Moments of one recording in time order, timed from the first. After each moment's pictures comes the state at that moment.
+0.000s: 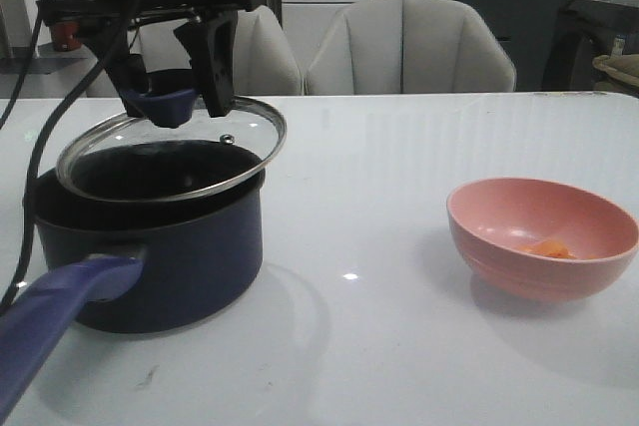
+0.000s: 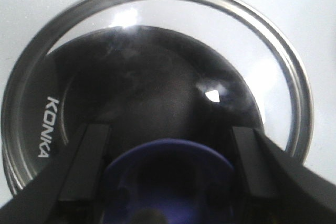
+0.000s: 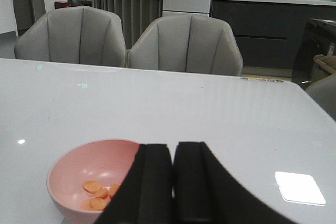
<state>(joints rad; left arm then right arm) -0.45 1.90 -1.73 -0.09 1.24 -0.20 0.10 -0.01 0.03 -0.04 0.02 0.05</state>
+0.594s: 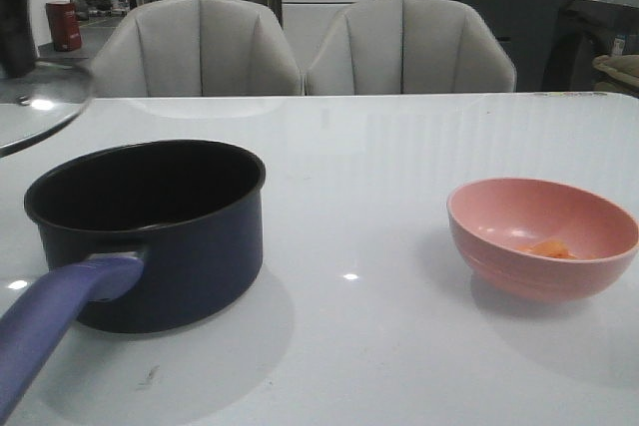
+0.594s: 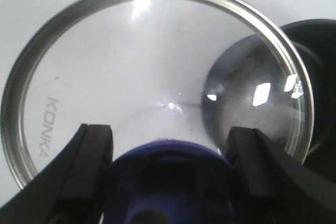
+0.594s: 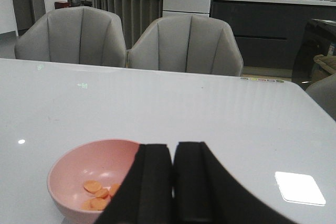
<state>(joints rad) -0.06 1.70 -1.53 -0.08 1.24 -0.05 0.10 -0.01 0.03 -0.04 0.02 0.05</state>
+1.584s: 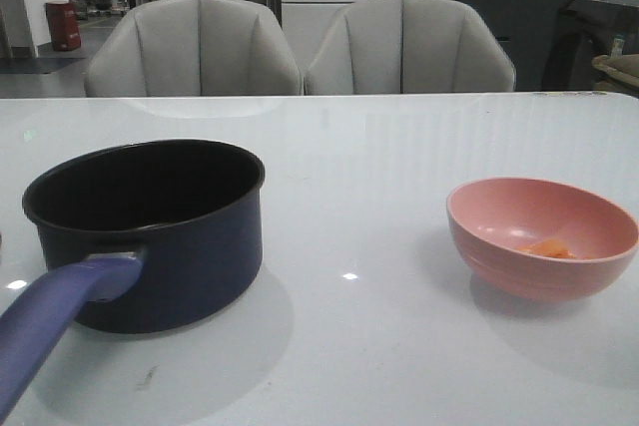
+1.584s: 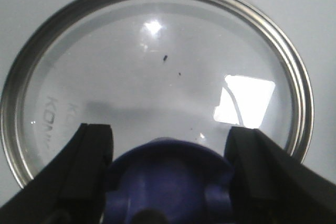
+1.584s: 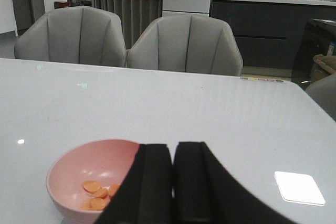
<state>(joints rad) 0.16 1.92 -1.34 -0.10 1.03 0.04 0.10 -0.01 0.03 -0.04 0.02 0.05</state>
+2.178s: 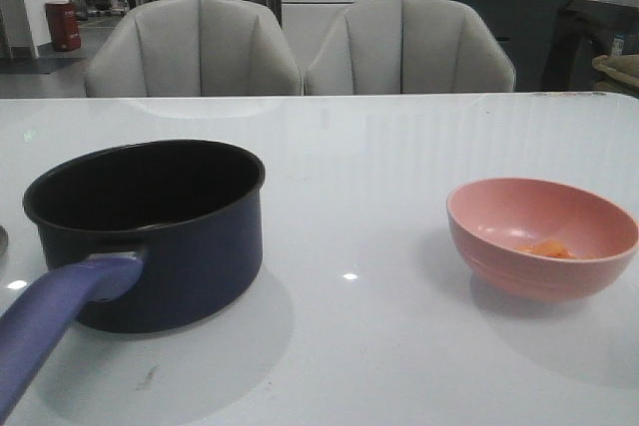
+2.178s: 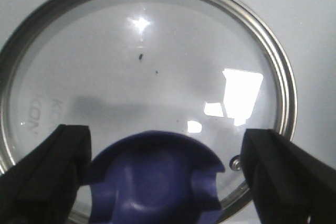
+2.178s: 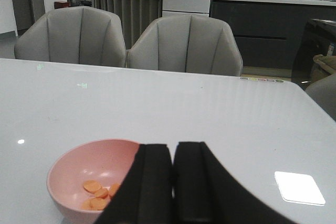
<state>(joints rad) 0.16 1.93 -1.36 -0.15 1.07 0.10 0.10 -0.01 0.03 -0.04 0.02 0.05</state>
